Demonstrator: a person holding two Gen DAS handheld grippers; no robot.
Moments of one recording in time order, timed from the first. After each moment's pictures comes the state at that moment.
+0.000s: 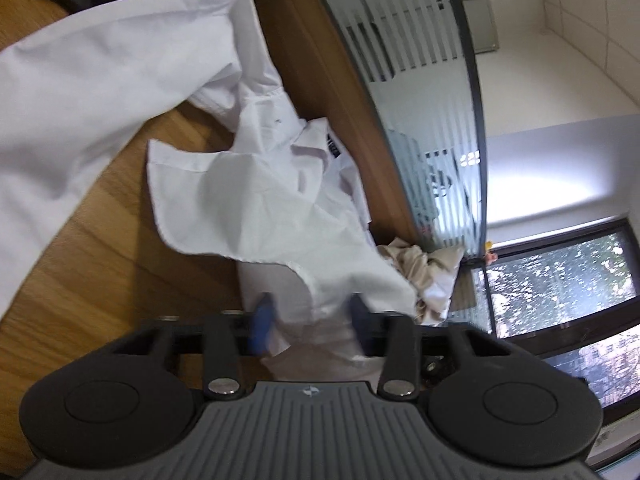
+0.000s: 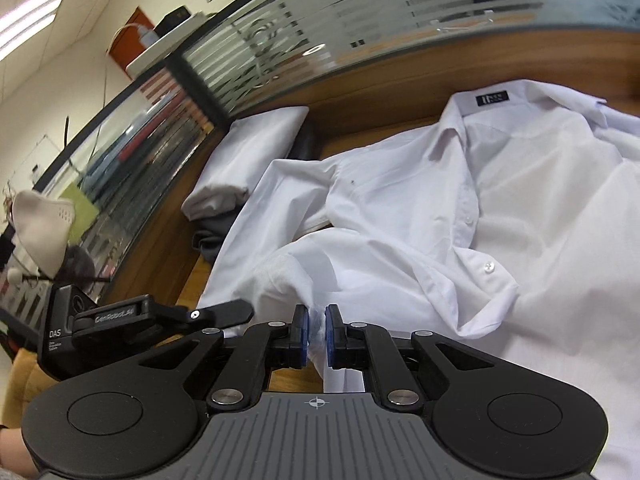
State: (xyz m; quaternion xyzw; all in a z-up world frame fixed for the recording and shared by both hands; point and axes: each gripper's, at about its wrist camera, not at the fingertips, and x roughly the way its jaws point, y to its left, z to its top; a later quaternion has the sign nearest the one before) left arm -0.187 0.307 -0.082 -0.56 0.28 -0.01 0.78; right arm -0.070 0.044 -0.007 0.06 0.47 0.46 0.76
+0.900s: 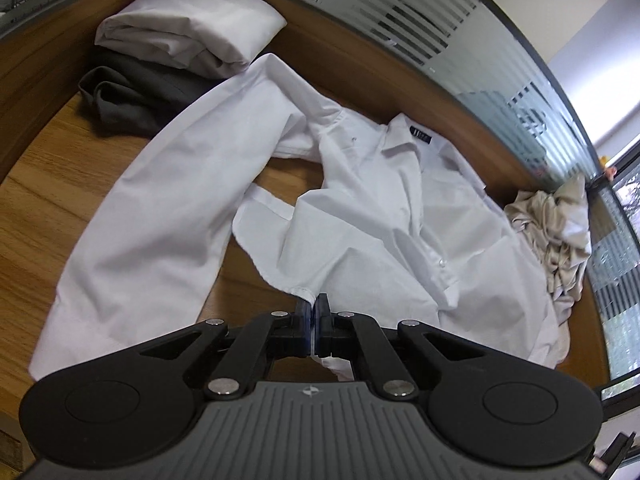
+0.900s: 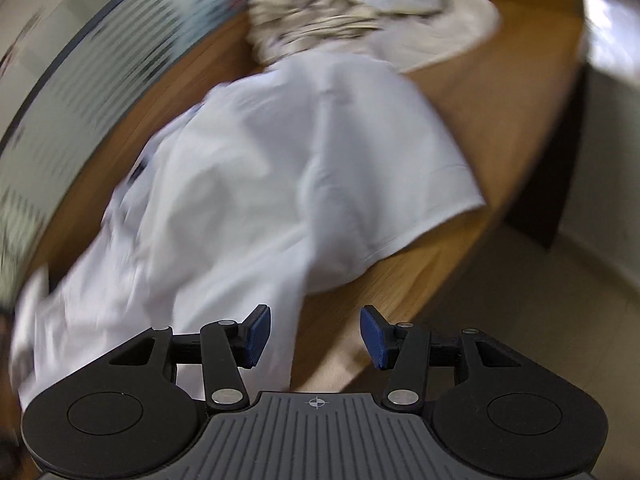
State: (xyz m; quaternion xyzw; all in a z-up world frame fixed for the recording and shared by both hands) left arm -0.225 0.288 -0.042 -0.31 0.39 0.15 0.85; right arm -0.128 -0.174 -0.092 0.28 0.45 0.02 0.85
